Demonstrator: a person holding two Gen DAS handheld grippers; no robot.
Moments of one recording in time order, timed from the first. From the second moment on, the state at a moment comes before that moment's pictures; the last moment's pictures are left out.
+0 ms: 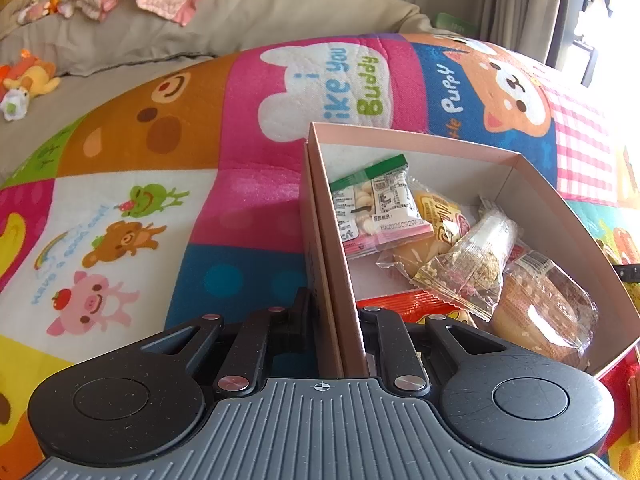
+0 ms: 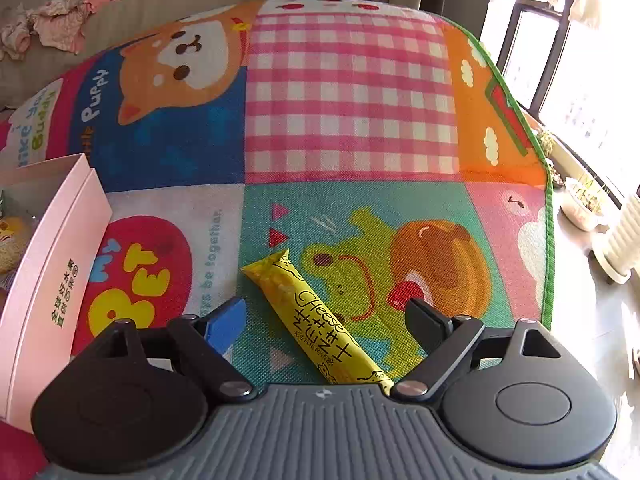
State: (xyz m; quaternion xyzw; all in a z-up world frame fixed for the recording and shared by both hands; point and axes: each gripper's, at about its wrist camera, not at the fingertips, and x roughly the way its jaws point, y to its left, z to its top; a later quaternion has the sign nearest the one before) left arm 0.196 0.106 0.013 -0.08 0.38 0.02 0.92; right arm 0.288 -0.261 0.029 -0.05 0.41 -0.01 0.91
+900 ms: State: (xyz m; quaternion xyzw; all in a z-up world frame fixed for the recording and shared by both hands) left arm 0.196 0.107 0.013 -0.08 0.38 0.02 0.92; right arm 0.063 -0.269 0.035 -0.01 0.47 0.08 0.88
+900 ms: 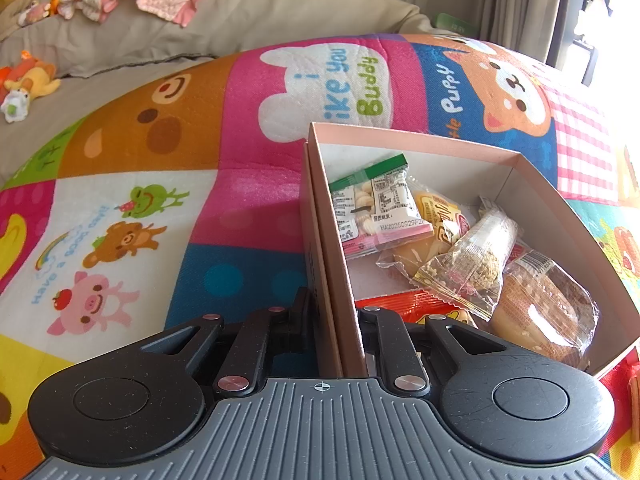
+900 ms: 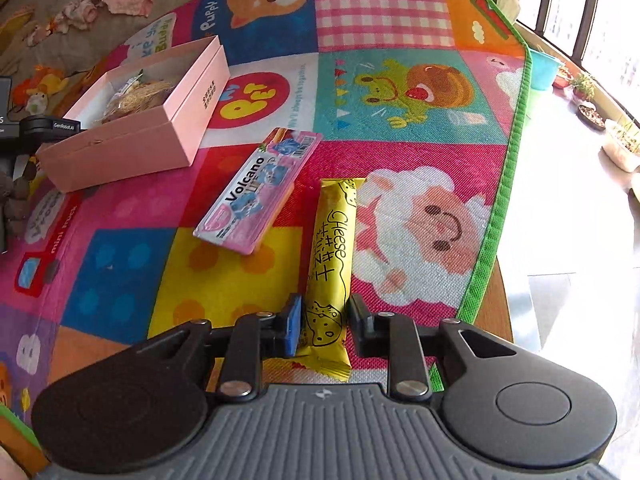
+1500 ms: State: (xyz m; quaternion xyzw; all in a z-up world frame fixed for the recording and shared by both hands) left arm 0.196 0.106 0.013 -0.08 0.38 0.02 0.92; right arm 0.086 -0.260 0.041 -0.03 0.44 0.05 0.90
